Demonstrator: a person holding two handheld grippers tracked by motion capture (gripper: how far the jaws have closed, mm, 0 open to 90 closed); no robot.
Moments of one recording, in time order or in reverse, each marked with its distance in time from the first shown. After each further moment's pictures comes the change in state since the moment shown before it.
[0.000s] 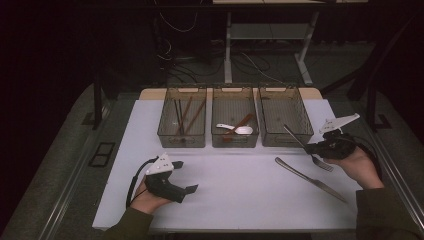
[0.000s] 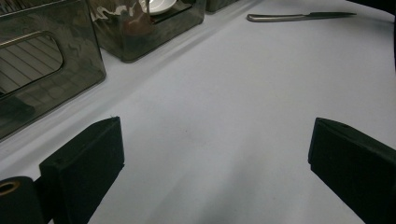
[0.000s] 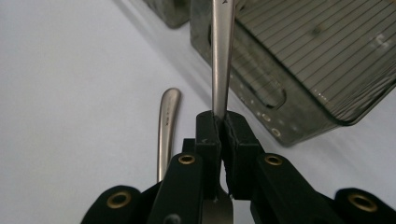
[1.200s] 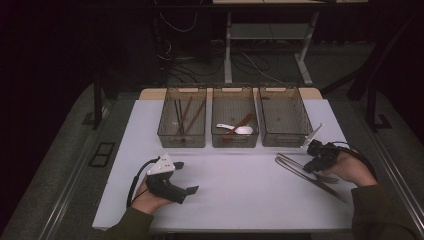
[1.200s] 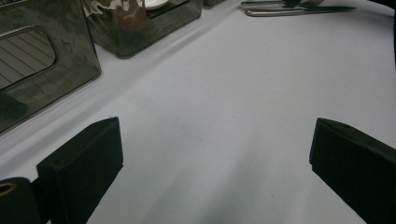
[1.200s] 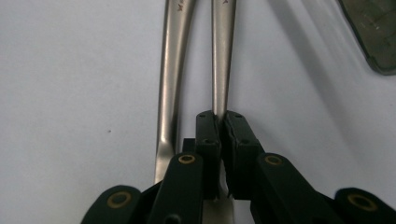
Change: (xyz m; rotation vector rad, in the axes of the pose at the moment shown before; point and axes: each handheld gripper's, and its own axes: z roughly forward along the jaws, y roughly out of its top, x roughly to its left) left arm -0.001 0.000 0.003 0.021 -0.008 0.004; right arm 0.002 -0.012 0.052 0.443 0.084 -0.106
